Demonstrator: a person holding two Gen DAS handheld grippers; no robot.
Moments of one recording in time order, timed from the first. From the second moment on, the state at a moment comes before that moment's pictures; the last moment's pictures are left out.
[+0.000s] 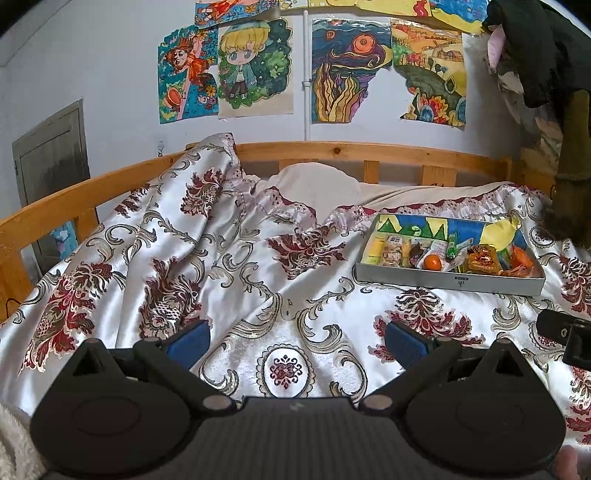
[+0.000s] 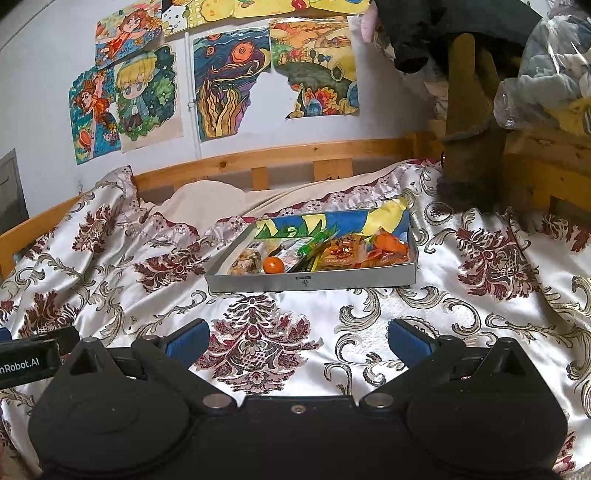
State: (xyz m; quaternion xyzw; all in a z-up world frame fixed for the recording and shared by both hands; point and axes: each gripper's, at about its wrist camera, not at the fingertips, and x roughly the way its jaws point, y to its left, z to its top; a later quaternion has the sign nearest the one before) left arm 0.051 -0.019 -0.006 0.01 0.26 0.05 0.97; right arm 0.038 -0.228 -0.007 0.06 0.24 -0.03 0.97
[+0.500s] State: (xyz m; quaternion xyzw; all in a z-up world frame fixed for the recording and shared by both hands) left arm 0.052 -0.019 -0.007 0.01 0.26 0.05 0.97; right arm 0.039 -0.230 -0.009 0.06 0.25 -0.03 0.97
